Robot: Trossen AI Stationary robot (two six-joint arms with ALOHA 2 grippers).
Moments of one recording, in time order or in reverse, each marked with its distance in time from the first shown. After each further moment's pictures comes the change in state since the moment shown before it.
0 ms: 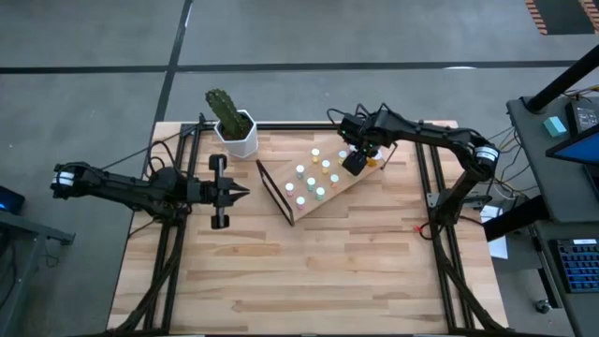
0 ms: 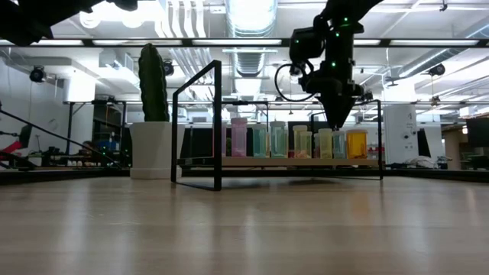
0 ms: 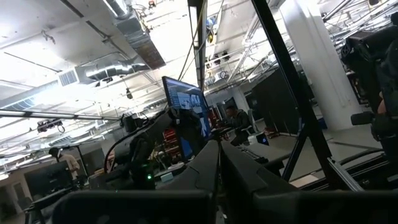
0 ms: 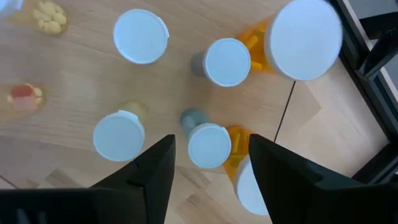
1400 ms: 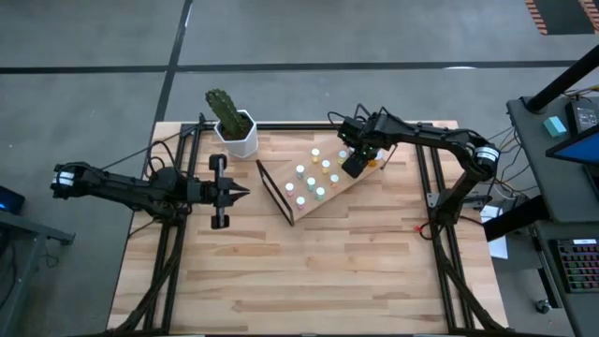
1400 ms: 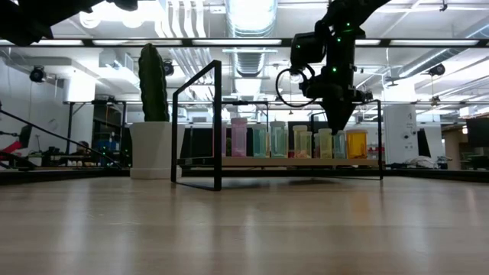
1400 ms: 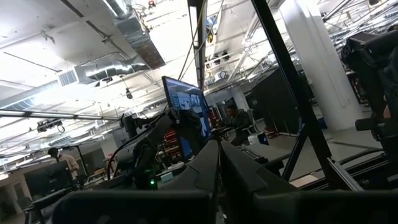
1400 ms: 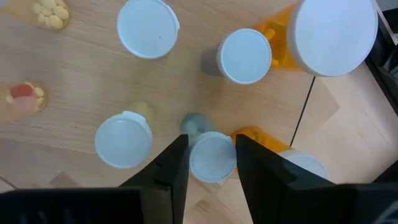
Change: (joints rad) left arm 0.000 0.001 0.000 0.001 0.000 0.000; right arm 0.000 -0.003 -0.063 0.066 -0.030 0.014
